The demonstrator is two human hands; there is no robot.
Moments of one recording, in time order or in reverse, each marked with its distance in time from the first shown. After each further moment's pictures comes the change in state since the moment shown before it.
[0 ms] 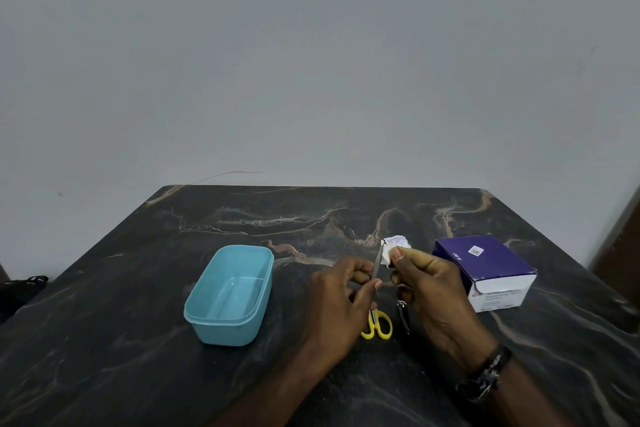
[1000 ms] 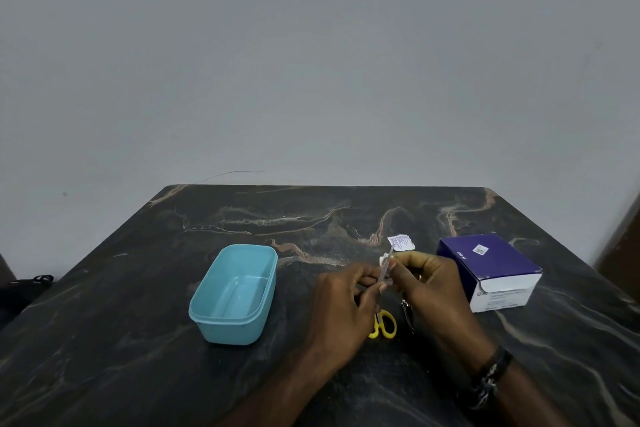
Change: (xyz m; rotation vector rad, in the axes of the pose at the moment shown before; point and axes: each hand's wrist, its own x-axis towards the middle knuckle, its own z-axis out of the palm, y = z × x) left_hand -0.003 -0.003 -0.001 0.045 -0.038 0.093; right_hand 0.000 0.007 -0.001 -0.320 -0.069 -0.255
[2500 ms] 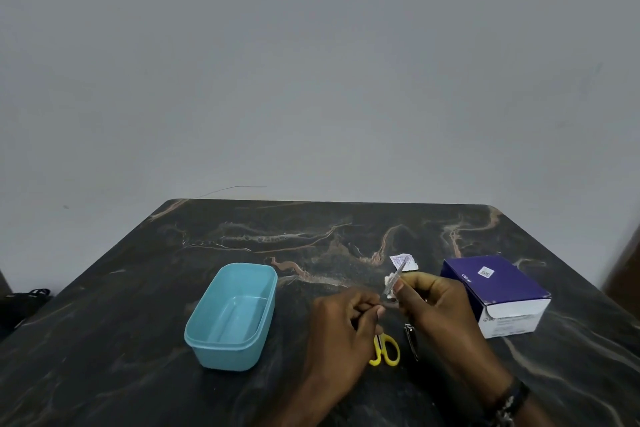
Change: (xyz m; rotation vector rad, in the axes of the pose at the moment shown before) left_hand -0.002 0.002 -0.002 -0.050 0.058 -0.074; right_hand 0.000 -0.007 -0.003 0.048 -0.014 0.048
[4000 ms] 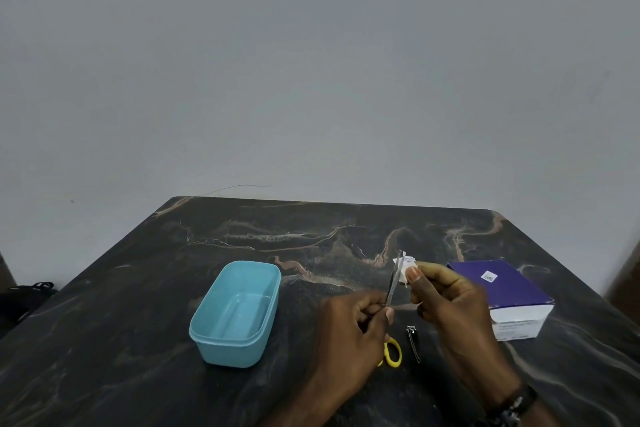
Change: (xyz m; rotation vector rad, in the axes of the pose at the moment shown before) left_hand -0.003 0.009 0.002 -0.046 -0.038 -0.061; right_hand -0.001 -0.008 -0.003 0.123 0.135 -0.029
